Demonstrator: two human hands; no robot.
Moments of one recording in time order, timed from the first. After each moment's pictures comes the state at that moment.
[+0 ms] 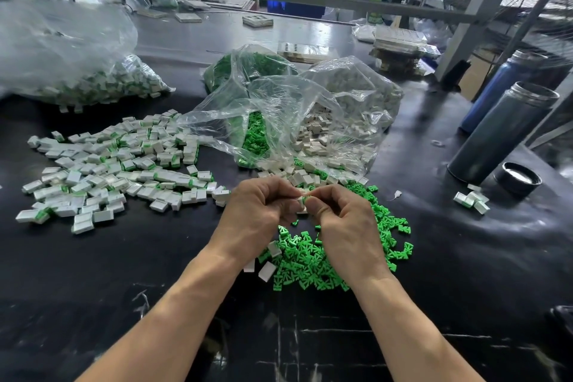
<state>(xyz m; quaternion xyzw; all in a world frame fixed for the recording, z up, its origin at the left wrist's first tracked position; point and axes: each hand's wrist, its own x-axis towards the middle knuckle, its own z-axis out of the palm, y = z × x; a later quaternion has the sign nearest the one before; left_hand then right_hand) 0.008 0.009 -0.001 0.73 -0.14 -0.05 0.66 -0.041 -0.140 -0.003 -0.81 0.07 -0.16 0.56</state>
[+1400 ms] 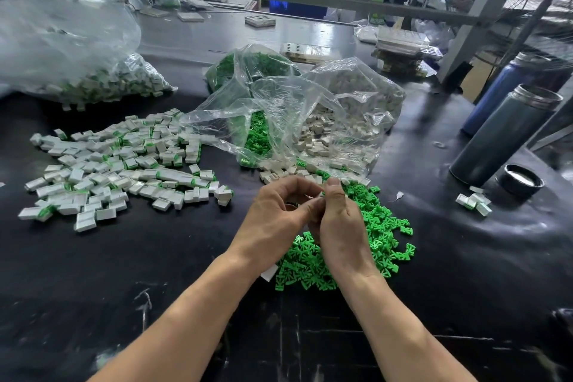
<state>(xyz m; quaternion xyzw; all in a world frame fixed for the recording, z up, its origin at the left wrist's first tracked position) -0.004 -0.009 -0.001 0.69 -0.19 -0.07 0.69 -0.032 -0.123 -0.010 -0.75 0.13 -0.13 0.64</state>
